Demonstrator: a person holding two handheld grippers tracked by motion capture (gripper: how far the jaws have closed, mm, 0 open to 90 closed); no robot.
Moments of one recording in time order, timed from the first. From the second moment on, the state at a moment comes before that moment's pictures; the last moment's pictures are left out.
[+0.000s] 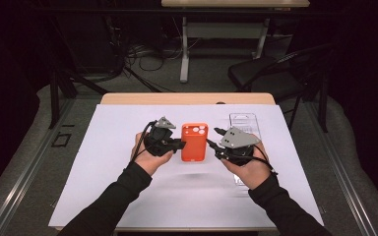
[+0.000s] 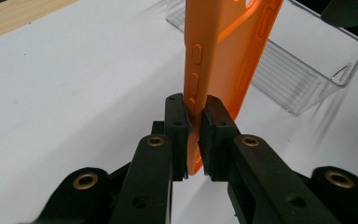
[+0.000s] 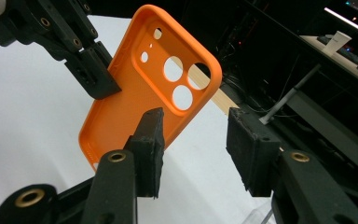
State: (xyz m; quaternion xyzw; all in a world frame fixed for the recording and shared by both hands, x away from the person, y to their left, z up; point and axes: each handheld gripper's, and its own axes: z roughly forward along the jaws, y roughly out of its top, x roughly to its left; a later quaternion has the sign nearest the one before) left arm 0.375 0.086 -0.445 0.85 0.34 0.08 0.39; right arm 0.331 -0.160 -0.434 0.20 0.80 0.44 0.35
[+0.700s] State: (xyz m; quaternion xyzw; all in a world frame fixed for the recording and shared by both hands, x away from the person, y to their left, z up) left arm 0.373 0.076 -0.448 0.86 0.35 0.09 0.37; right arm 0.339 -0.143 -0.426 0.21 0.81 0.40 0.37
